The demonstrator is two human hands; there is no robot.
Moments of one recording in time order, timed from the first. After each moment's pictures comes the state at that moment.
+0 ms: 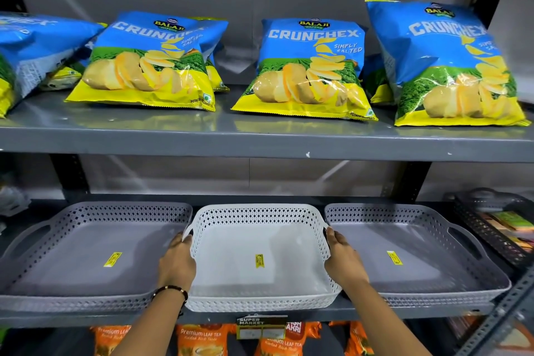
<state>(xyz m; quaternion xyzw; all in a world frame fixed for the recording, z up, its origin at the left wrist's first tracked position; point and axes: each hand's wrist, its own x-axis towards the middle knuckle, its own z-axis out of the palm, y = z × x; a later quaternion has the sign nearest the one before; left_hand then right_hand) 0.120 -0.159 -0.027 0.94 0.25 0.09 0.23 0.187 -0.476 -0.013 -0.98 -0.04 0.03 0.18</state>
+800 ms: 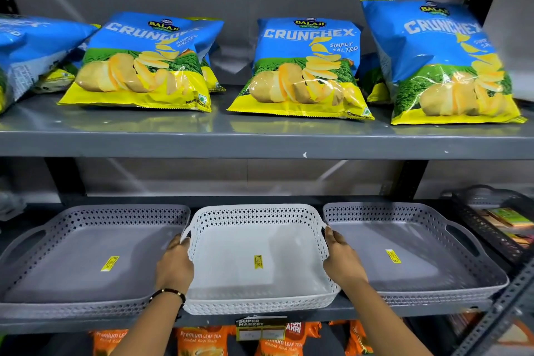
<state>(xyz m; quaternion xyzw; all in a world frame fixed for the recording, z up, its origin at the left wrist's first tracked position) 0.116 -0.162 -0.021 0.94 0.24 0.09 0.24 0.185 -0.475 -0.012 -0.98 -0.04 0.03 0.17</state>
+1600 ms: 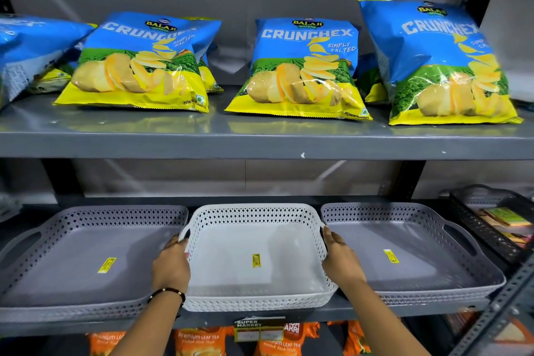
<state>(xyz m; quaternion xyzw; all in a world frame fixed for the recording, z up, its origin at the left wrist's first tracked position) 0.116 -0.166 -0.019 0.93 0.25 0.14 0.24 0.187 -0.476 -0.012 -0.98 -0.04 0.03 0.18</state>
